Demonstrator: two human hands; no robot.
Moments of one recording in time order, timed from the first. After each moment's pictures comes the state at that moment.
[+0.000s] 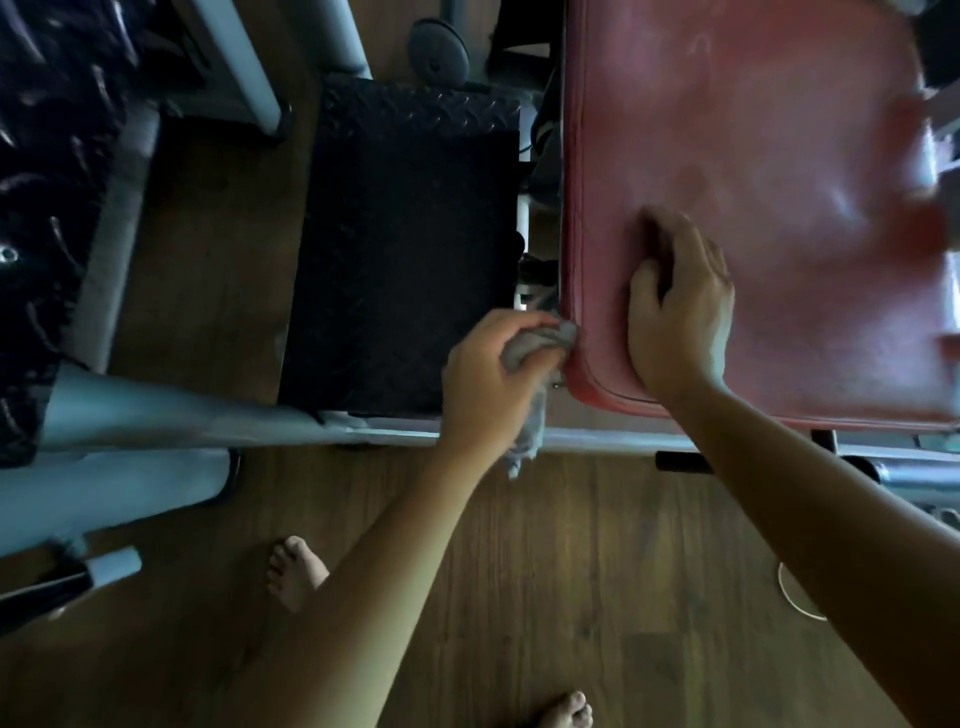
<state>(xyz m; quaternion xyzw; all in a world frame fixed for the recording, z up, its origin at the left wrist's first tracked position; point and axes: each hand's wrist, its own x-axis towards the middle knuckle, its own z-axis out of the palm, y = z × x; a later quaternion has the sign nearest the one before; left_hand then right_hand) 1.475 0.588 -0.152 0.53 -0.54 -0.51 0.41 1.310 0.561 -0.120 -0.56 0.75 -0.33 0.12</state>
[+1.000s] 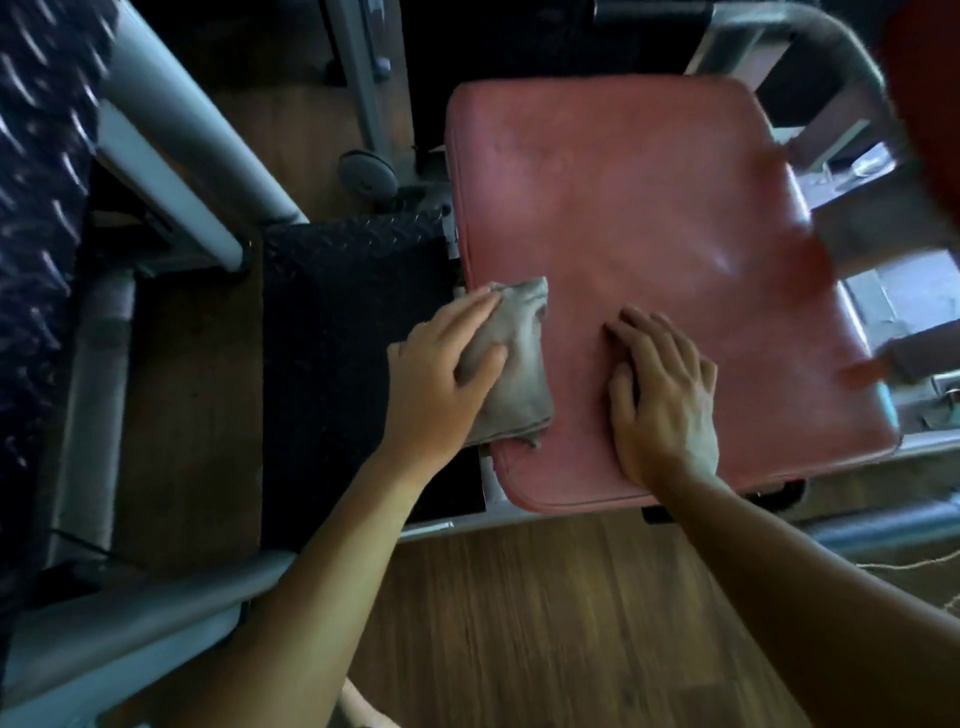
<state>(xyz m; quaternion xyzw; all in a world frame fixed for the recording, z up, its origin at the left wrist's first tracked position) 1.447 0.487 -0.117 0.47 -0.76 -0.33 0.30 1.238 0.575 -0.126 -0.58 0.78 -0.24 0.03</state>
